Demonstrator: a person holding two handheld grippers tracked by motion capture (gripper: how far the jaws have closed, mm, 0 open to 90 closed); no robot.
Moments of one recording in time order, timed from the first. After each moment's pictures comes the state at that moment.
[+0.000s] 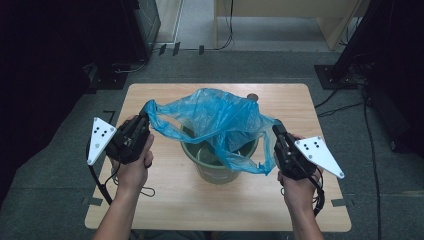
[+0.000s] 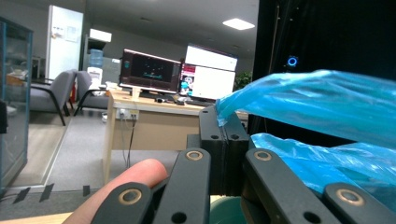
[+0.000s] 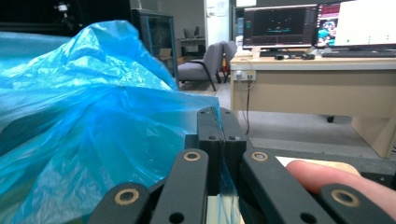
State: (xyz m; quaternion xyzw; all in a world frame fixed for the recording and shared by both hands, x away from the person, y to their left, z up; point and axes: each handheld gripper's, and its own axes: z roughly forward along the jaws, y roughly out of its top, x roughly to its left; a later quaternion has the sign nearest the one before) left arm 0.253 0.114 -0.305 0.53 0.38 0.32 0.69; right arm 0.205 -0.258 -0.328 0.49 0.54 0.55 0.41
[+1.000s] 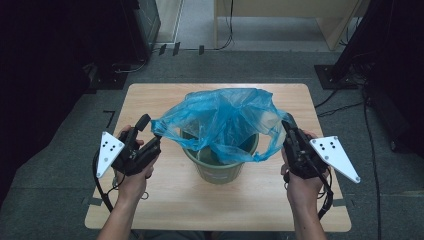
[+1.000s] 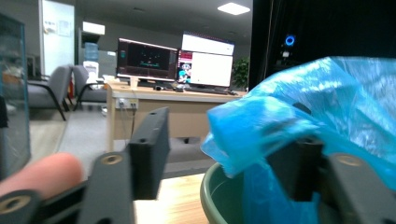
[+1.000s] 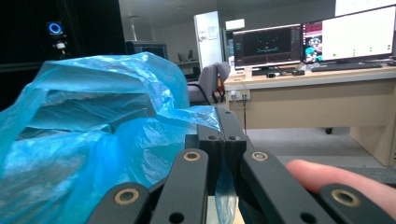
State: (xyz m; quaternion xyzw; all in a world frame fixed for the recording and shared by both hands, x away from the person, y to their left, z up) left arm 0.242 0.112 -0.341 0.57 0.36 0.34 0.66; right arm 0.200 -0.266 -0.312 0.49 0.49 0.59 0.42
